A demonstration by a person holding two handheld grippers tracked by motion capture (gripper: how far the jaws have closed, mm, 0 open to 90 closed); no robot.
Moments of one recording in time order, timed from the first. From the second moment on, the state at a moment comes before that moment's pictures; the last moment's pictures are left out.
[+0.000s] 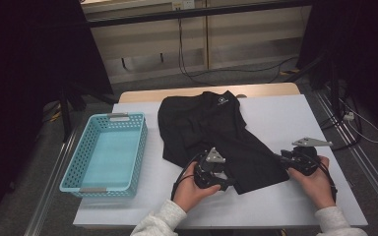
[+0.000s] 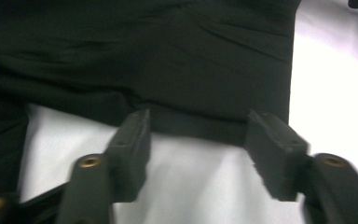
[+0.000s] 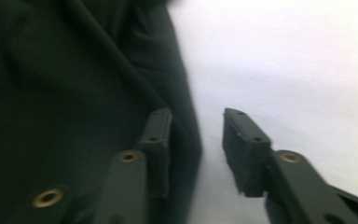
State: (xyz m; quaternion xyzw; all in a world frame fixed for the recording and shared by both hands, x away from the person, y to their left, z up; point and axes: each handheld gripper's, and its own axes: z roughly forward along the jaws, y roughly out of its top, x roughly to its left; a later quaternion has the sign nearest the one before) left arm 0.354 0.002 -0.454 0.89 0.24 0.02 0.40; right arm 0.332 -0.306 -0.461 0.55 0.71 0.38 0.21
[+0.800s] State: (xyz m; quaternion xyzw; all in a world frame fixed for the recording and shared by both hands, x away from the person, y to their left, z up) left arm 0.363 -0.002 -0.460 0.87 0.30 0.06 0.38; right arm 0.314 -0.314 -0.465 0.53 0.74 0.39 0.14
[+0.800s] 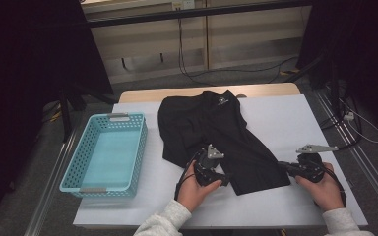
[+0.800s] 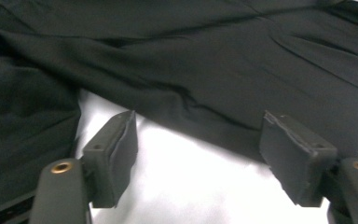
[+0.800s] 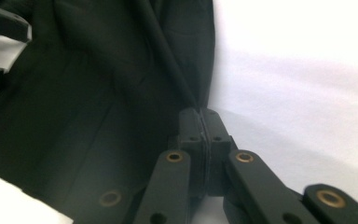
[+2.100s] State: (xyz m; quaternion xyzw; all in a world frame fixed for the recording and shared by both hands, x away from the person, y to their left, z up) left arm 0.338 0.010 -0.451 0.89 0.28 -0.06 0.37; right arm 0.263 -0.302 -0.460 0.50 0.77 0.37 0.12
